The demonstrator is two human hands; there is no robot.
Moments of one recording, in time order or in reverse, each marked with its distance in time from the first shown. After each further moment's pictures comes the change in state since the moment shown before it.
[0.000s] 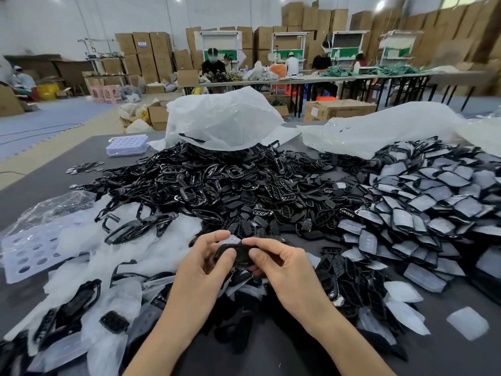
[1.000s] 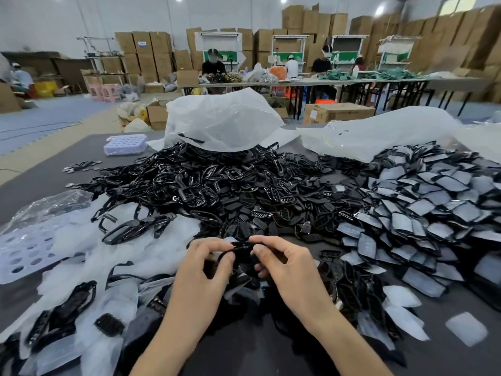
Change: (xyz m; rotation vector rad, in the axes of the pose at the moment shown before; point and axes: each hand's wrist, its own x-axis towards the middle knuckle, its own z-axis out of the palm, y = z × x) left_hand 0.002 -0.007 0.005 0.234 0.118 0.154; right_hand 0.009 0.010 -0.006 -0.078 0.092 0.003
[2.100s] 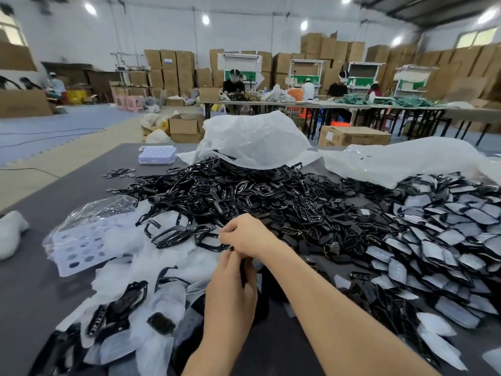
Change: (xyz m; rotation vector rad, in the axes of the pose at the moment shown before) left_hand -0.001 0.001 -0.007 0.175 0.089 -0.042; right_hand 0.099 -0.061 0.108 -0.652 -0.356 0.150
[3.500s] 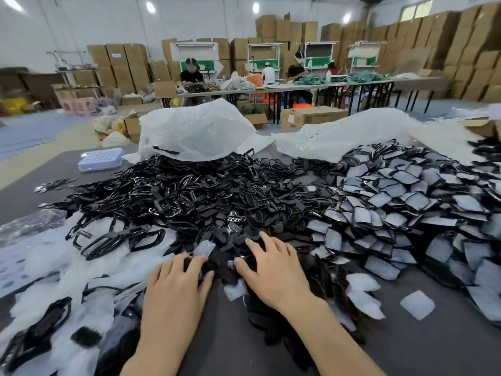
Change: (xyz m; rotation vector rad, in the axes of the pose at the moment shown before) left_hand -0.008 -0.014 0.016 0.771 -0.018 0.364; right_hand -0.097 0.141 -0.020 -0.351 0.292 0.051
